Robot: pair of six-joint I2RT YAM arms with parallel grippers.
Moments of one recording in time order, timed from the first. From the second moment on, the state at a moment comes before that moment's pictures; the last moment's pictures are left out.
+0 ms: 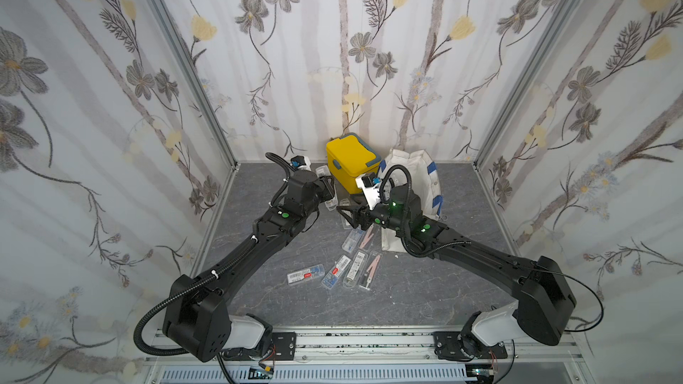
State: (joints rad) left arm -0.50 1.36 1.08 -0.06 -0.11 -0.71; right arm 0.79 1.49 1.07 0.21 -0.26 0.24
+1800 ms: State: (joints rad) left arm -0.46 1.16 0.87 0.17 -0.06 -0.71; right arm 0.71 1.71 1.30 0.23 -0.31 0.46
